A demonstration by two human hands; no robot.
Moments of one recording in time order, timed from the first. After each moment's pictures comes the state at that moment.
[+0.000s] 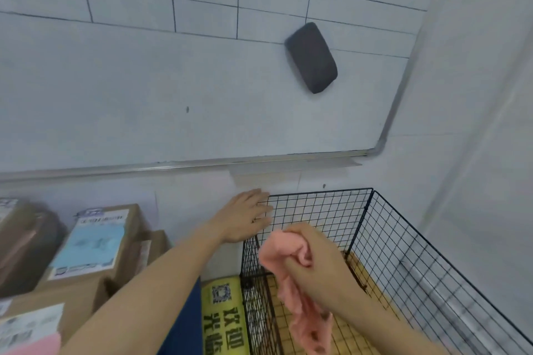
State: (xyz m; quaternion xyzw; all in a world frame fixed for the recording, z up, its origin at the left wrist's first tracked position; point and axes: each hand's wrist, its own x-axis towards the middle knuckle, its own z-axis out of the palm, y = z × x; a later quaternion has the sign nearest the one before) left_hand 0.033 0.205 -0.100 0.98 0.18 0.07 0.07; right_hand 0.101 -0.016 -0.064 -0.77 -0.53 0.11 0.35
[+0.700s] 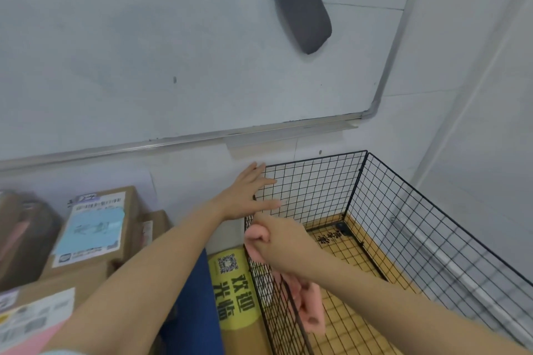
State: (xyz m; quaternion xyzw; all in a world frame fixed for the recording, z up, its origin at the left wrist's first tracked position) left_hand 0.025 0.201 -0.109 0.95 0.15 0.06 0.27; right_hand 0.057 0.025 -0.083 -0.79 -0.57 0.14 0.21
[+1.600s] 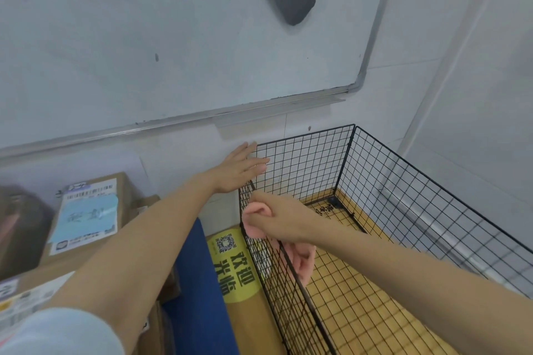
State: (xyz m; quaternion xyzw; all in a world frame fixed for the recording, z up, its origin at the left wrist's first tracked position) left_hand 0.026 0.211 -0.103 0.96 0.13 0.00 0.23; right_hand 0.064 0.014 -0.083 -0.75 -0.58 0.20 0.23
